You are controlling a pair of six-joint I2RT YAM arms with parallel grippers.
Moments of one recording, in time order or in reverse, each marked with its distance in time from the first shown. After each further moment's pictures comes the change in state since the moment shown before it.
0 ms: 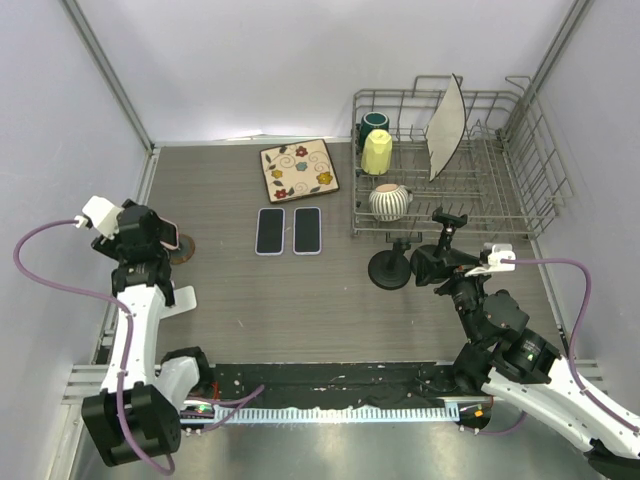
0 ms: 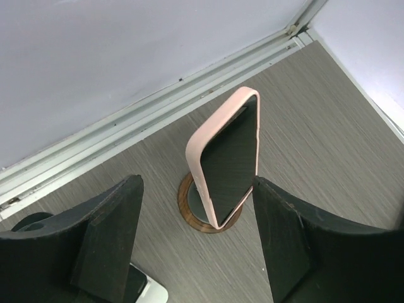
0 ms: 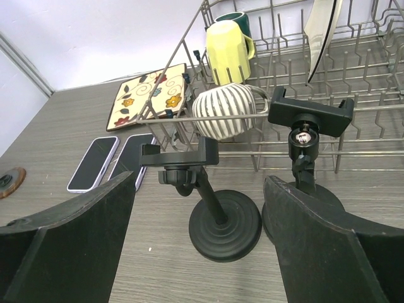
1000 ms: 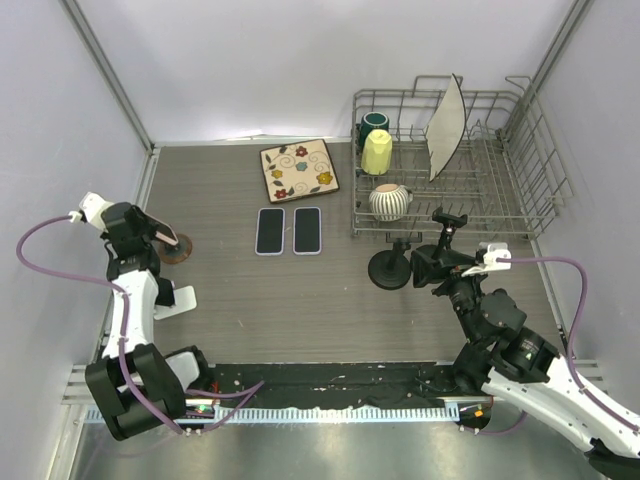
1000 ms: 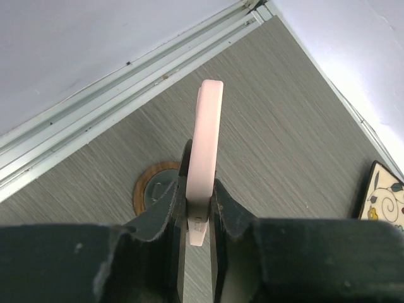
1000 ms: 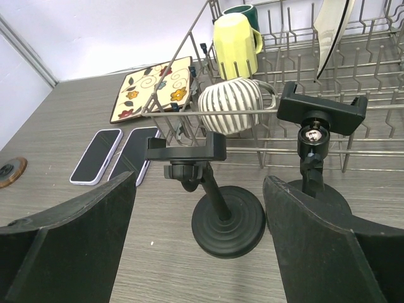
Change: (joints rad) left arm 0.177 0.178 -0.010 0.179 0.359 -0.043; right arm 0.000 0.011 -0.002 -0.002 -0.031 0.000
